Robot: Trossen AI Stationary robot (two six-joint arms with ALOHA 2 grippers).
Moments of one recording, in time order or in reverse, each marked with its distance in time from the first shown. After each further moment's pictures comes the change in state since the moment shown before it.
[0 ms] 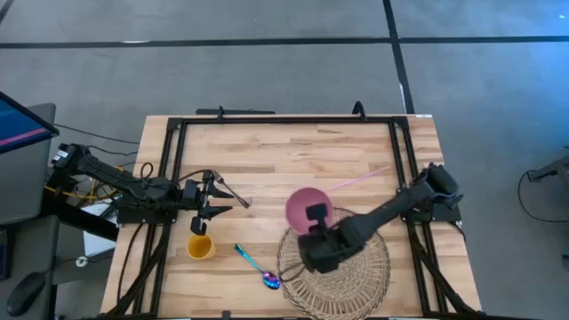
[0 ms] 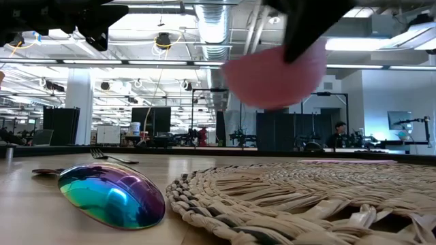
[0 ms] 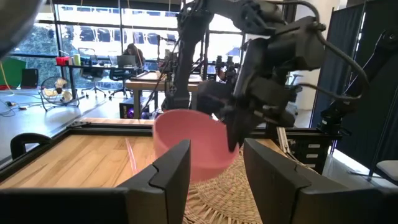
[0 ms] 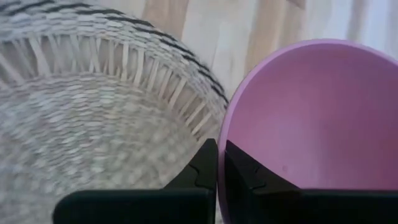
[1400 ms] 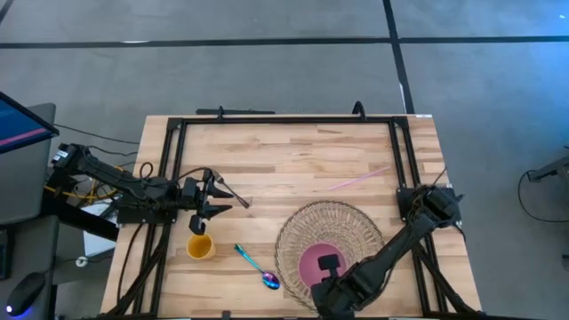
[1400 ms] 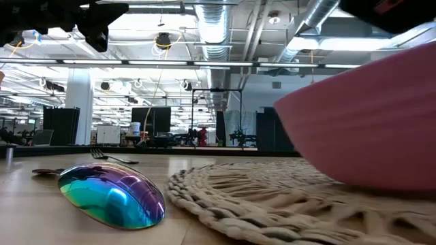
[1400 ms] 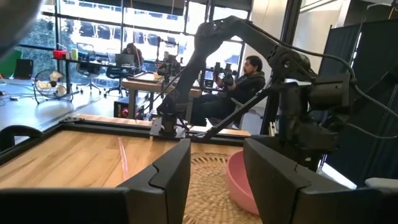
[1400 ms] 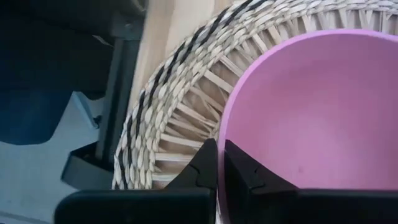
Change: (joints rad) left arm 0.000 0.000 0.000 0.023 0.000 -0.075; right arm 0.230 0.165 -0.007 0.222 -0.292 0.314
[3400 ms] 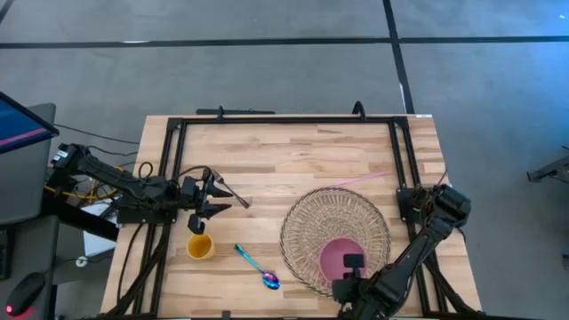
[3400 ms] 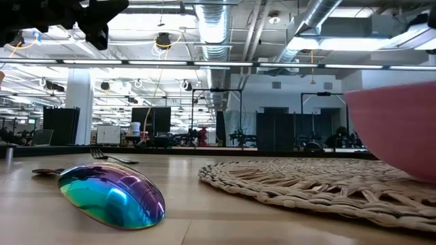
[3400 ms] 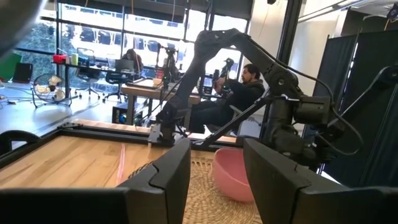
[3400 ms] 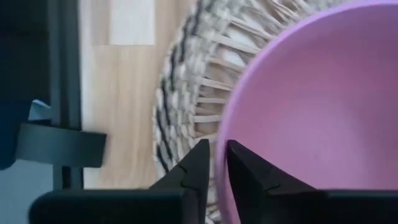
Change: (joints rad) left arm 0.000 0.000 0.000 0.034 0.000 -0.007; right arm 0.143 -0.090 -0.182 -0.030 0.186 0.352
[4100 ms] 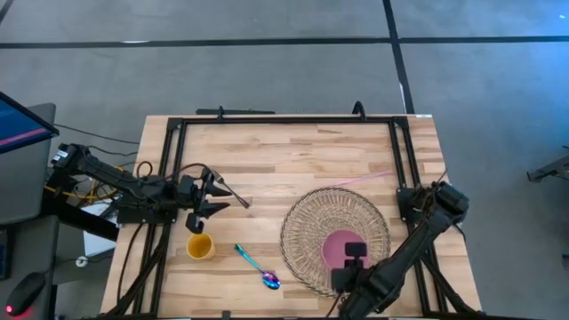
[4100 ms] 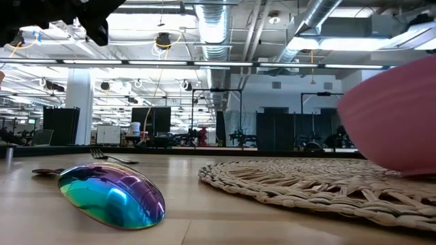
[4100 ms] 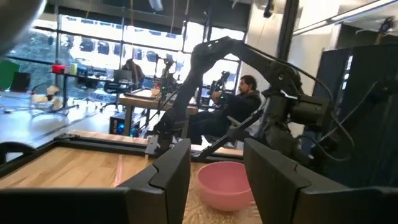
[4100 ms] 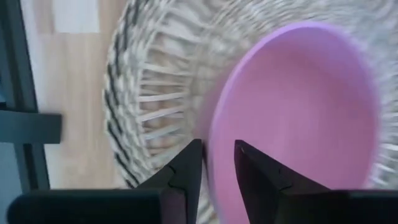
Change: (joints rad) left arm 0.000 0.000 0.000 0.053 0.010 0.006; right arm -0.057 -0.007 0.176 -0.343 -0.030 -0.036
